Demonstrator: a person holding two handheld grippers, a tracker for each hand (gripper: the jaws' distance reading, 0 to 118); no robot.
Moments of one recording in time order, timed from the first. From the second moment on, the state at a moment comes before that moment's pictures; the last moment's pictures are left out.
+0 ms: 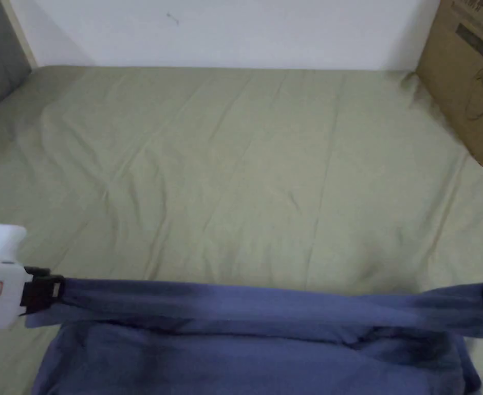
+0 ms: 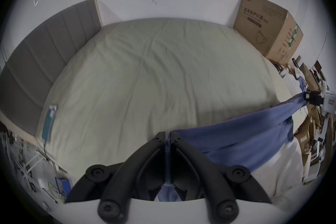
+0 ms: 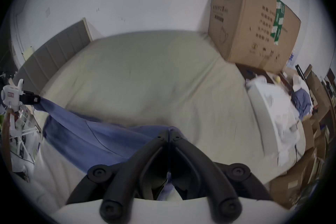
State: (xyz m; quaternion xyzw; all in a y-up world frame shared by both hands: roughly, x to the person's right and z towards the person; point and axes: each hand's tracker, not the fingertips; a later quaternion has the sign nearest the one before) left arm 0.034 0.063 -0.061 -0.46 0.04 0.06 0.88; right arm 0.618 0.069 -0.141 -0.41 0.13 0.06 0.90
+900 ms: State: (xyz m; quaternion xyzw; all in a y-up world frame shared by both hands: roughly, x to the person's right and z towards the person) left arm 0.047 0.041 0.017 -0.41 0.03 0.21 0.89; right arm 0.529 0.063 -0.046 -0.23 0.16 -0.10 0.95
